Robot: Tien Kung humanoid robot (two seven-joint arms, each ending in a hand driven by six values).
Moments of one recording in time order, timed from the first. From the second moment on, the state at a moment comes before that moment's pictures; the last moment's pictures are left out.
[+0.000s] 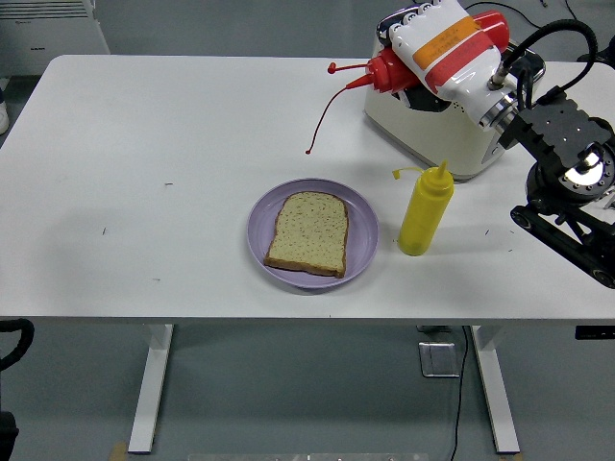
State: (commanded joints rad) left arm -0.04 0.02 -1.87 -1.48 0.69 0.17 -0.17; right arm 0.96 -0.42 0.61 1.30 -2.27 -0.40 -0.13
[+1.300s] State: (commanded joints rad) left arm -0.05 0.02 -1.86 -1.48 0.70 0.17 -0.16; right arm 0.54 -0.33 1.35 1.37 -0.77 -0.38 0.15
